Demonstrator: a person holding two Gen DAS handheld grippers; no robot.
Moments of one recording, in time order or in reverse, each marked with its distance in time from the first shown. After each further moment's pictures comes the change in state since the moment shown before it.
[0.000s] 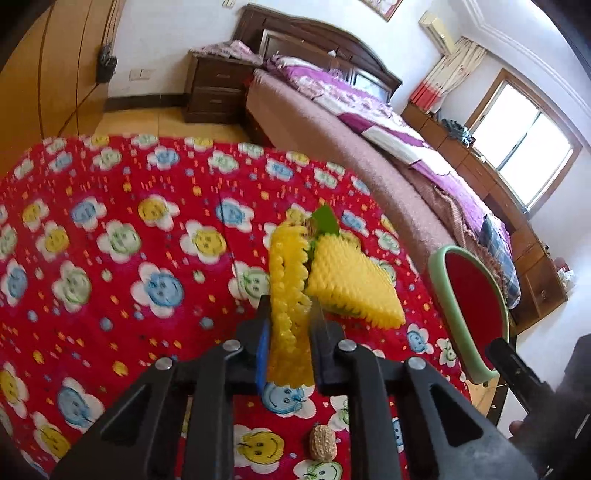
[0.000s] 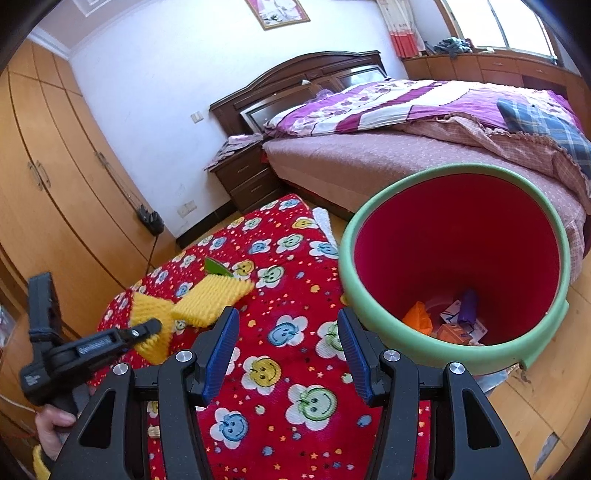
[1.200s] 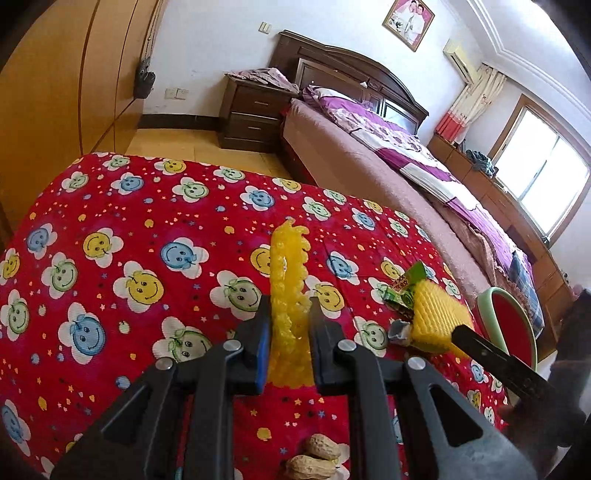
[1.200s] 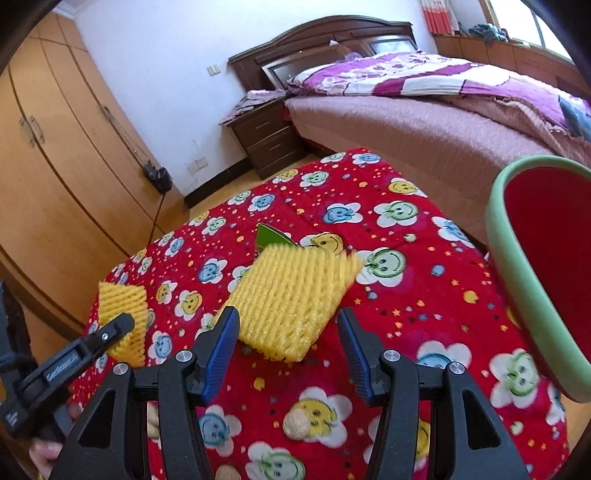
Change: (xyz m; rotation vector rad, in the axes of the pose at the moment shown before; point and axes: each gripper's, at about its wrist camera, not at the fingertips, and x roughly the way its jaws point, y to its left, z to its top) left arm -0.012 0.089 0.020 -0.062 -0.109 0.089; right arm 0.113 0.082 0.003 -0.061 0.159 0.018
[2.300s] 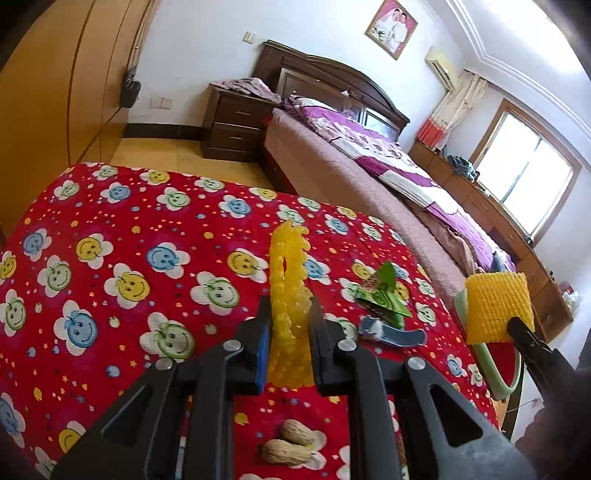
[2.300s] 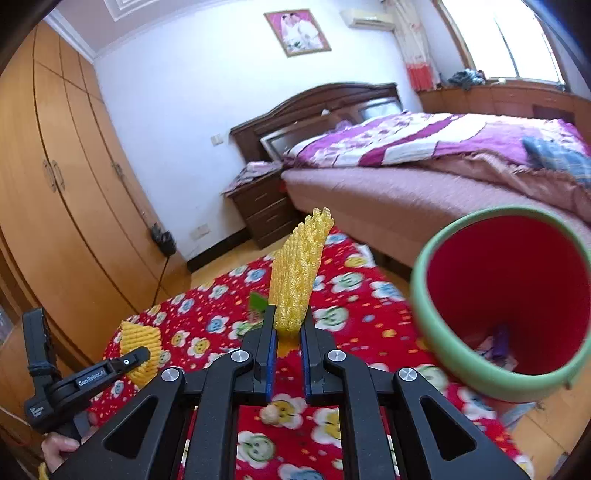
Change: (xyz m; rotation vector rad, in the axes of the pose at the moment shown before) left arm -0.019 -0.012 -0.008 0.031 -0.038 -0.079; right arm -0.099 -0.023 -0.012 0.011 -0.308 -0.014
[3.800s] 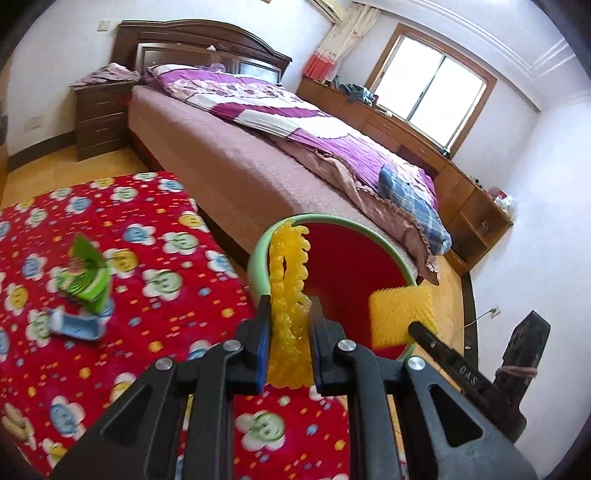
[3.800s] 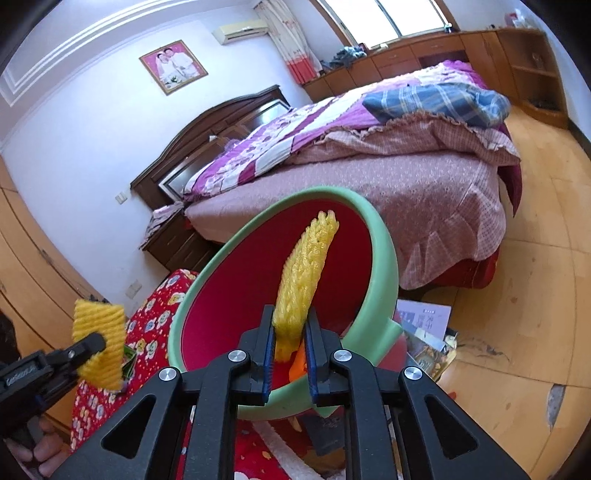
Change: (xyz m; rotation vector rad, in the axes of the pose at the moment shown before) left arm 0.055 -0.258 -0.045 0.286 0.199 -0.312; right arm -0.072 -0.207 -0.012 0.341 -0.036 -0.224
